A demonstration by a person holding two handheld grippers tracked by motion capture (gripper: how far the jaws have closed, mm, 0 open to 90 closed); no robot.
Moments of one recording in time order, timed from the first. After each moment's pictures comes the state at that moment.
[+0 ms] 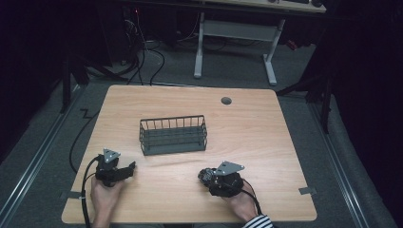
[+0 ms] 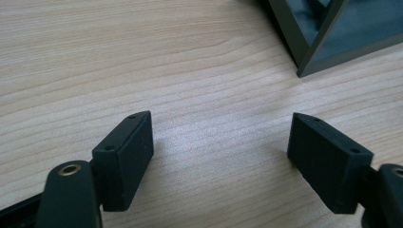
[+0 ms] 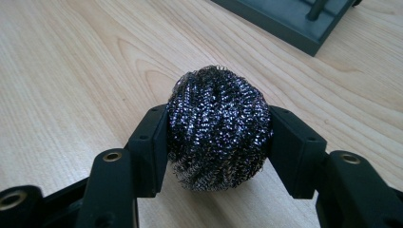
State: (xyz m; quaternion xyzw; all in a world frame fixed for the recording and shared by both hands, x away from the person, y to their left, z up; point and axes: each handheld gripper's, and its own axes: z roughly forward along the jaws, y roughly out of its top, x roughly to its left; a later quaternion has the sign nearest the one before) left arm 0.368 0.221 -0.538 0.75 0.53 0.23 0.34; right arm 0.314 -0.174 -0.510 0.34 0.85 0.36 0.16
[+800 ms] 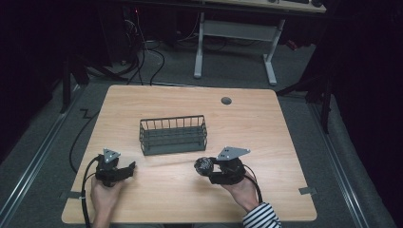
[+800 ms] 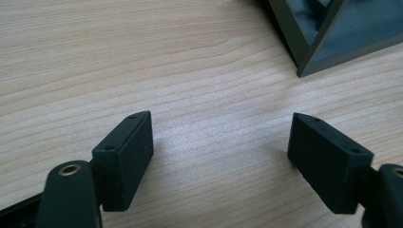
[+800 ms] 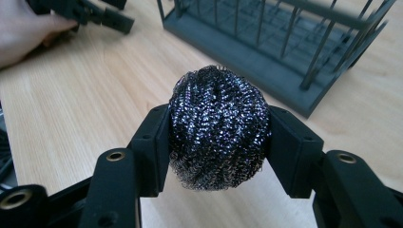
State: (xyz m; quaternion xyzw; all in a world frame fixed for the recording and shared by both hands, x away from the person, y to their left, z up) left arm 0.368 0.221 -0.538 0.75 0.53 0.23 0.34; right arm 0.336 -0.175 -0.460 0.33 0.84 0.41 0.12
